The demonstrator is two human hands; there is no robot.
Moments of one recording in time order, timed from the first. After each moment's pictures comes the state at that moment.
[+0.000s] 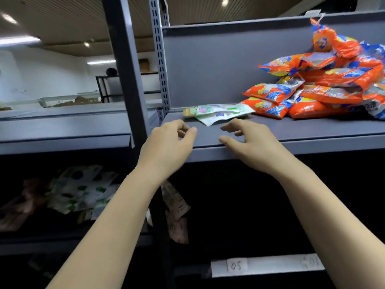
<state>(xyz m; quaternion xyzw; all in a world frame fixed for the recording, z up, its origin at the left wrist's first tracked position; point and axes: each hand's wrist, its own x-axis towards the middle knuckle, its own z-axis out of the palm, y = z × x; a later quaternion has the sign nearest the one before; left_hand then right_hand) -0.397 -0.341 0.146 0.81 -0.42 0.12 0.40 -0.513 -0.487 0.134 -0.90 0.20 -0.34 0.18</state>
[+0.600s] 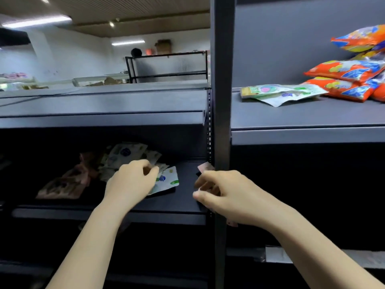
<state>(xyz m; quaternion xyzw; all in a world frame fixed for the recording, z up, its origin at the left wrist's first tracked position) -0.261 -0.169 0.058 0.94 -0.24 0.06 0.24 -0.420 -0.323 0.061 -0.96 0.08 -0.10 0.26</state>
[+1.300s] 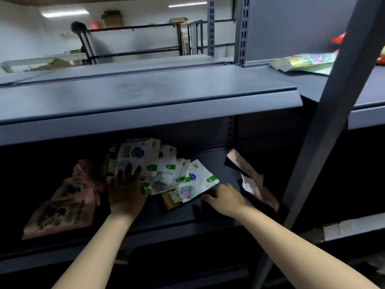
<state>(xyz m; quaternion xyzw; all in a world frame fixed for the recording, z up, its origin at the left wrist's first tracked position) 0.016 -0.122 -0.081 0.93 -0.34 0.09 0.08 -0.192 -0.291 -0.098 -0.90 0.36 -0.02 0.26</state>
